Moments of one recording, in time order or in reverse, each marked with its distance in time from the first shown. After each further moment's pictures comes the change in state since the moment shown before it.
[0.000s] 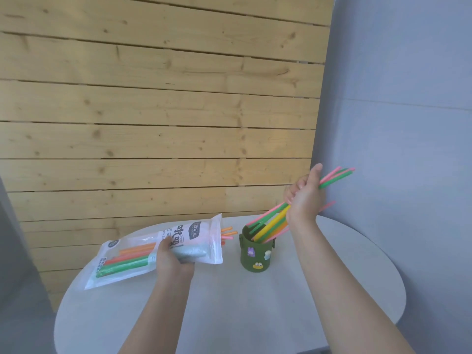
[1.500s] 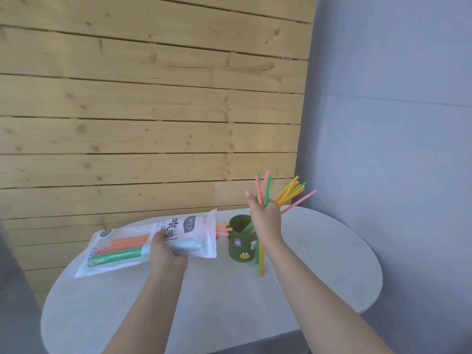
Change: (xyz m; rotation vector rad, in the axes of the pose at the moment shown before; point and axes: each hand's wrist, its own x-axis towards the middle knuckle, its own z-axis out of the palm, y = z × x) left_hand -0.014 -0.010 0.004 0.053 0.003 -0.011; right_hand -0.038 0.042 -0.034 -0.794 -0.281 -0.036
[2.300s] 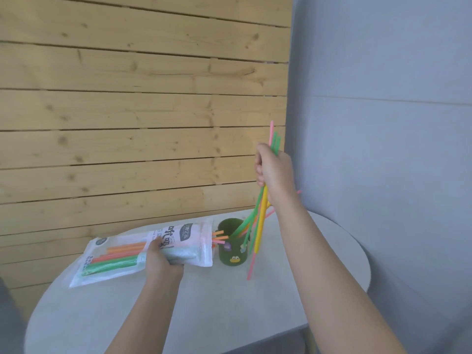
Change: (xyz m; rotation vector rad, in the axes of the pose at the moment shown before) left_hand -0.004 -0.015 0.003 0.049 -0.042 -0.002; right_hand 0.031 -0.098 -0.047 0.335 -0.050 -0.008
